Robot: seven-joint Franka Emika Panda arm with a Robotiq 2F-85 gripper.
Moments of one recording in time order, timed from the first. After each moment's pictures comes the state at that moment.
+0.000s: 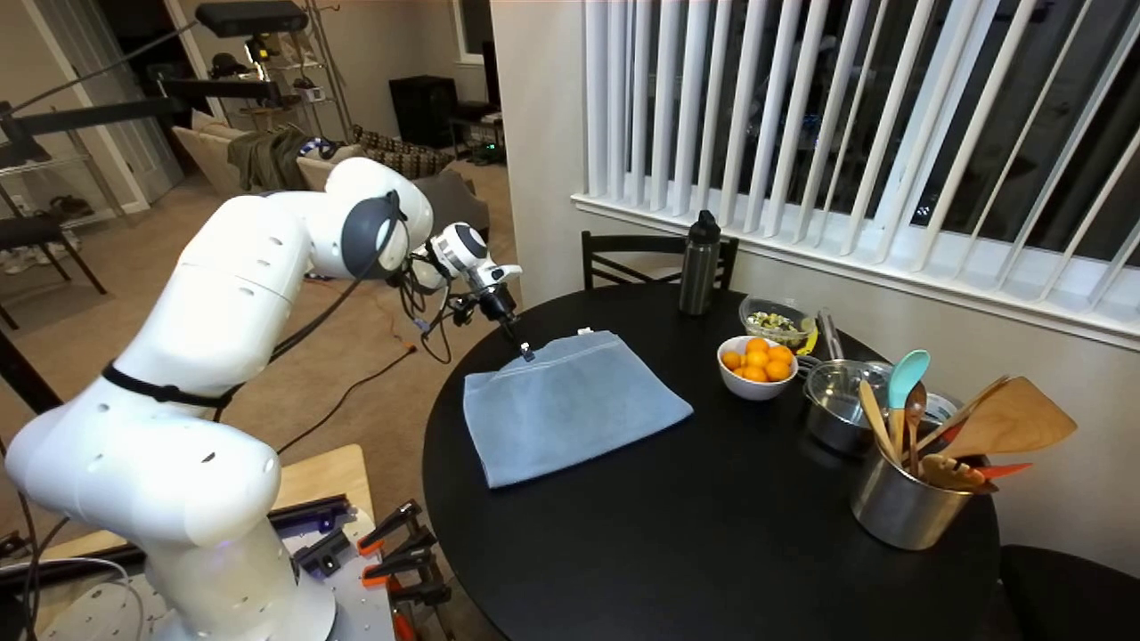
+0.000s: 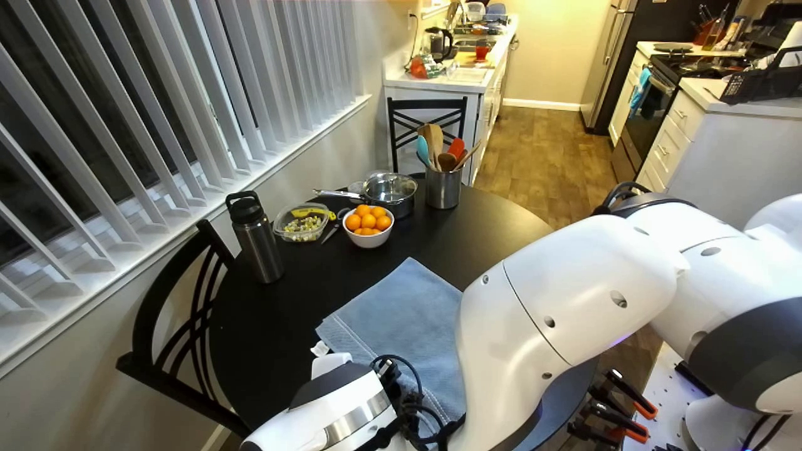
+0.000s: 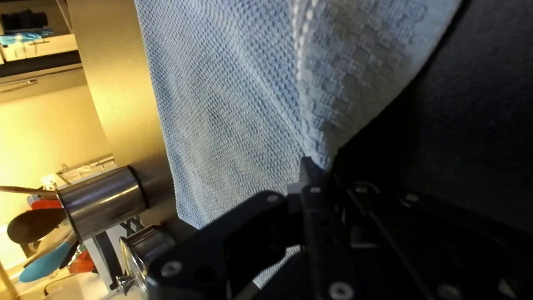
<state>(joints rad) 0.83 0.96 0.05 -1.31 -0.72 1.63 1.13</state>
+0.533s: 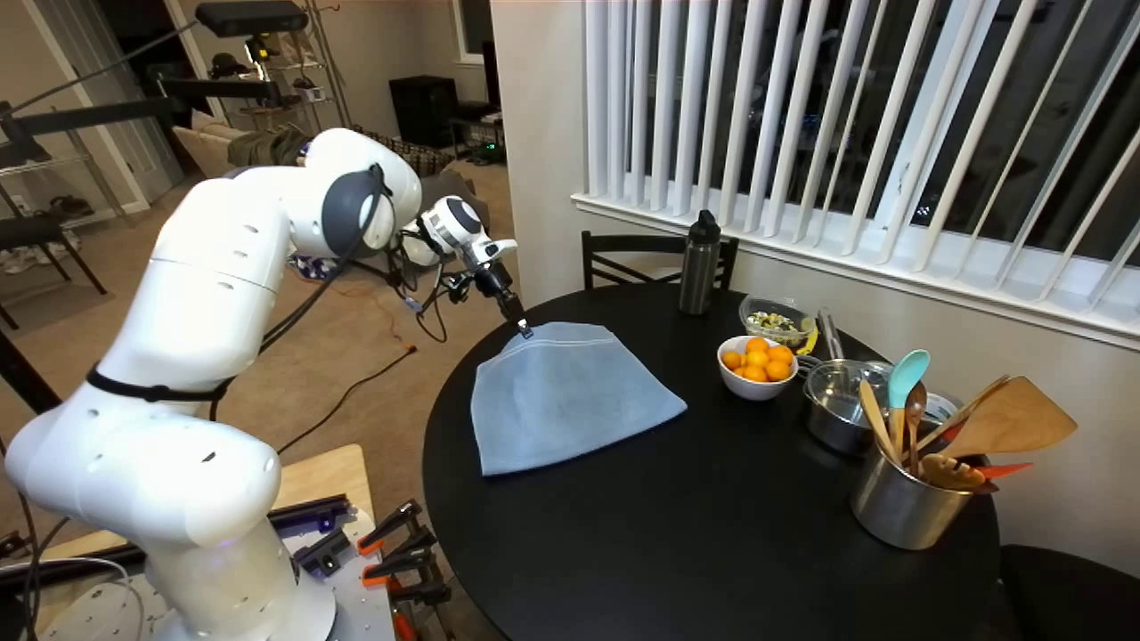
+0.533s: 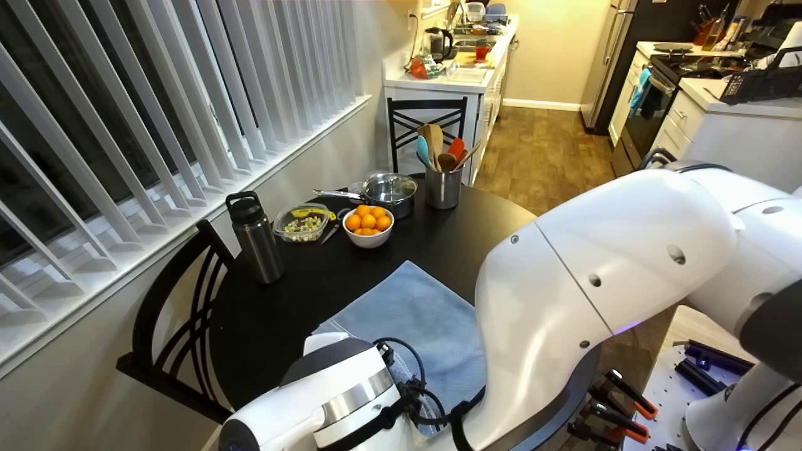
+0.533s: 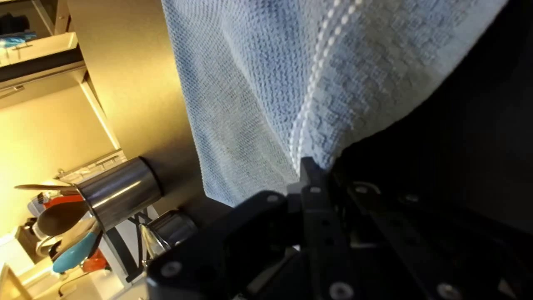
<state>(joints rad) 0.83 0.82 0.05 -1.38 -0.72 1.65 1.17</state>
